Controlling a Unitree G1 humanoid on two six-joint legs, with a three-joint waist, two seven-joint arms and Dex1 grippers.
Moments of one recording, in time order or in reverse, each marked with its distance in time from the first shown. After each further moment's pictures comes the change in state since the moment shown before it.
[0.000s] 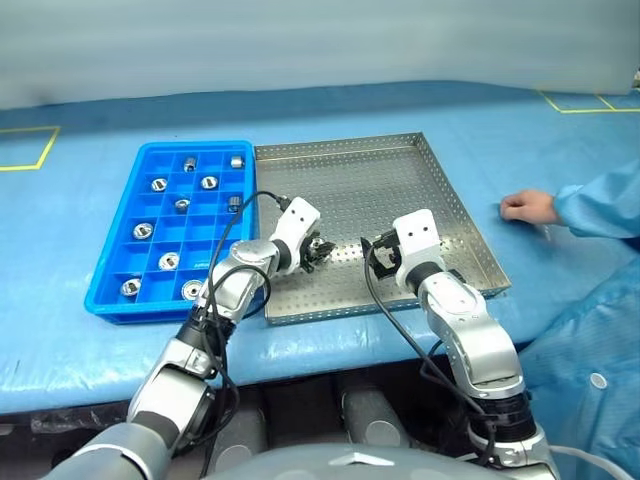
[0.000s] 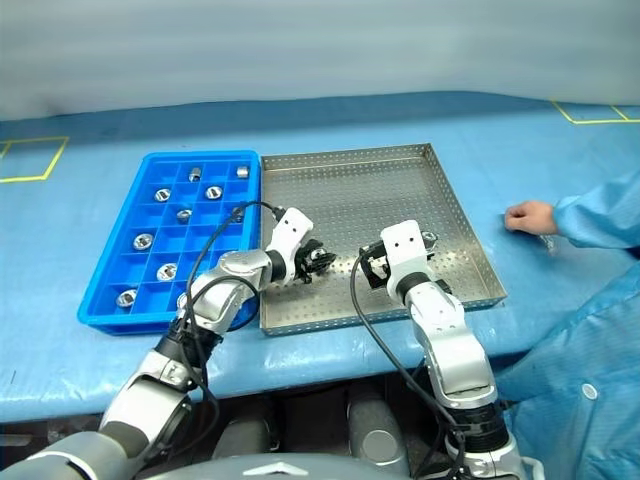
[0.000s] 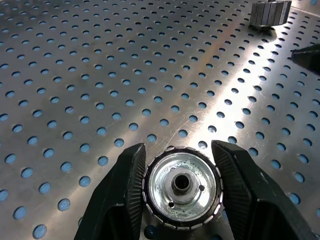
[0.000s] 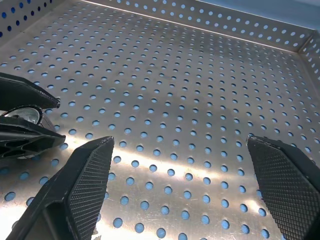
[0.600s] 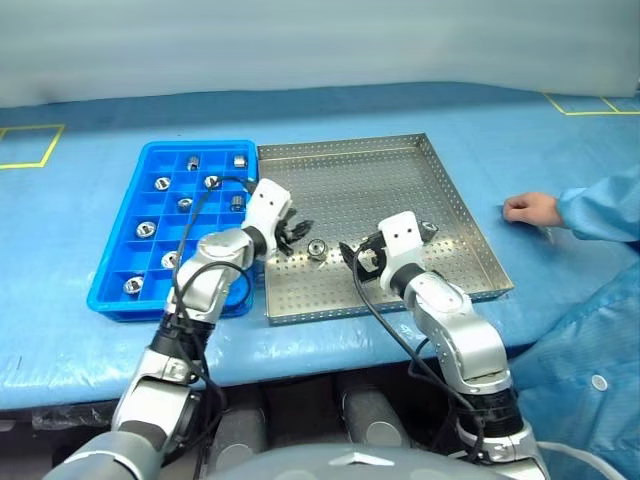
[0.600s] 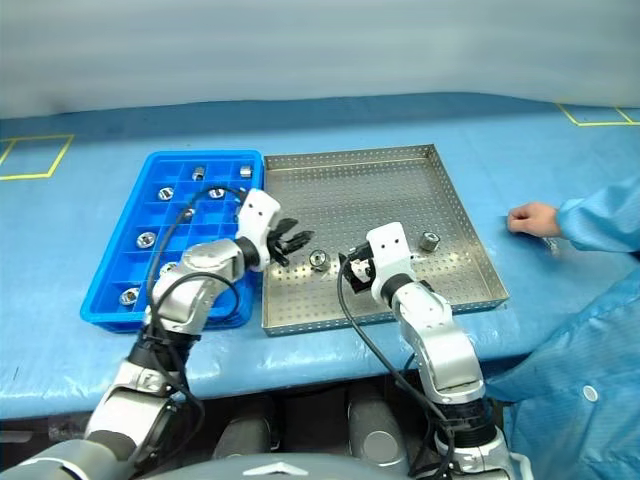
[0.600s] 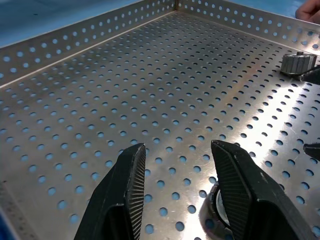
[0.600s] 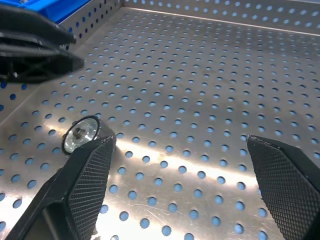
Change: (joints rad) left arm 0.055 0.084 0.152 -0.179 -0.033 0.013 0.019; right arm -0.033 0.060 0.022 0.073 0.085 -0.017 0.085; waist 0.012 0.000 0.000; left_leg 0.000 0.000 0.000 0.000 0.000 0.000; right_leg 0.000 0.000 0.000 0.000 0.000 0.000
